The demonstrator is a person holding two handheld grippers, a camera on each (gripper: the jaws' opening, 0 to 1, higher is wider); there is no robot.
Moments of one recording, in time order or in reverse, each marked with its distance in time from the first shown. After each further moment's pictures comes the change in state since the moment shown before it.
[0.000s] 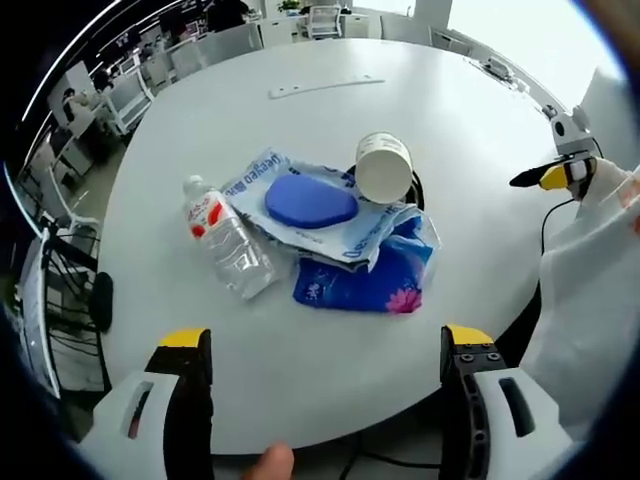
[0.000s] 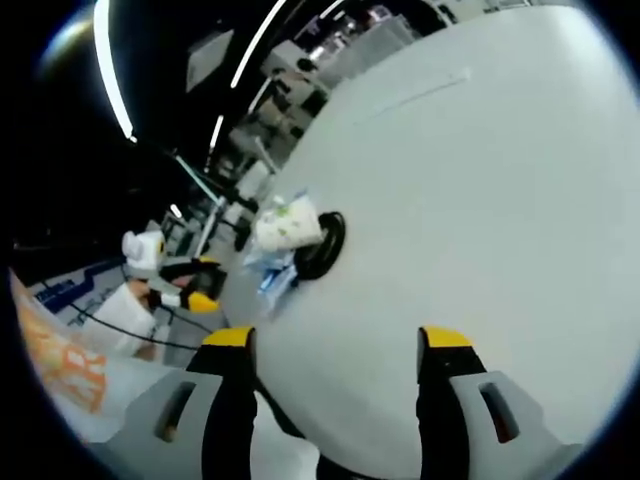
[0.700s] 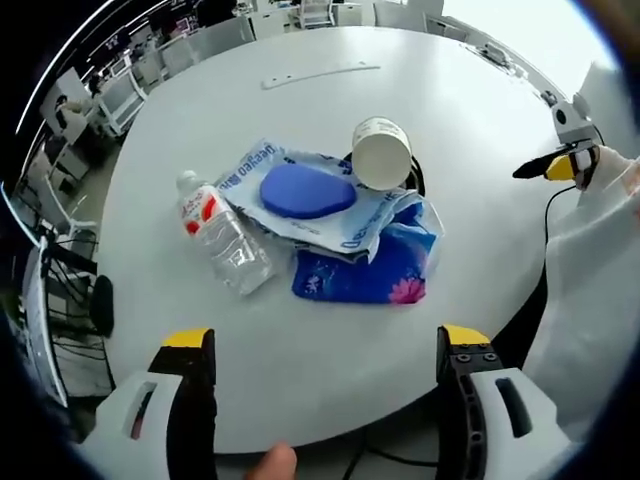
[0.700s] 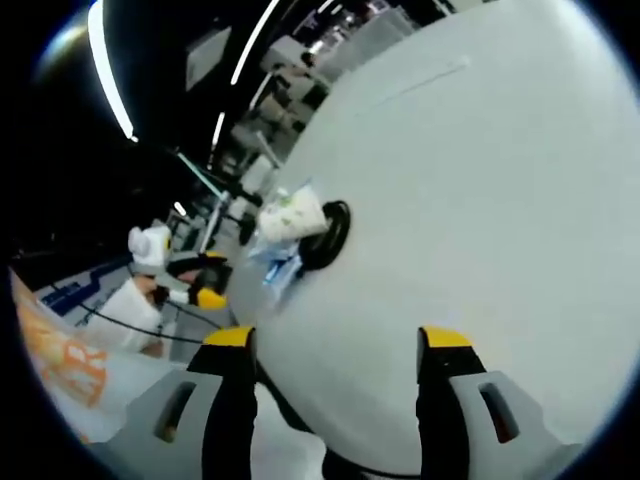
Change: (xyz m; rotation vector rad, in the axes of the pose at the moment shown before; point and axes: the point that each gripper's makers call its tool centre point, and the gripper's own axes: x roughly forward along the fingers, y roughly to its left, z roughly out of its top) left arm 0.005 -0.001 -0.004 0.042 0.047 0.006; right arm 0.004 0.005 -0.011 0.019 0.039 0.024
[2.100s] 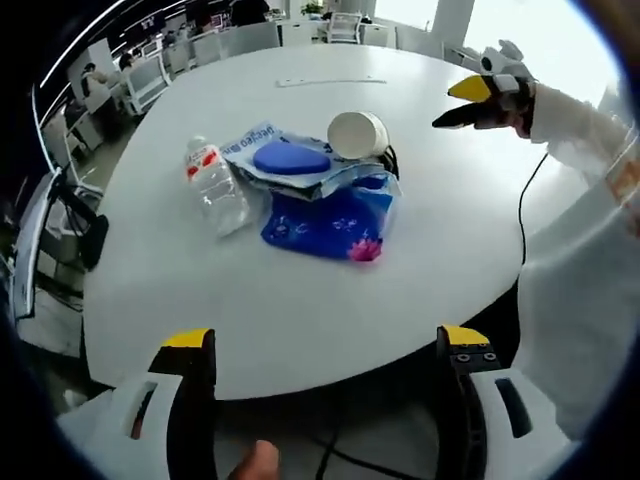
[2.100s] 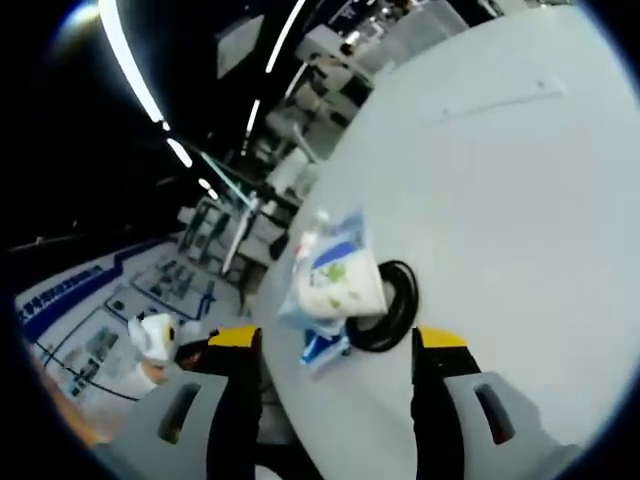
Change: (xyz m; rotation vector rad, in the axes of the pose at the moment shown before) left arm -0.019 -0.038 -0.060 -0.159 -0.086 -0.005; right arm 0.082 0.051 0.094 -0.074 0.038 0.146
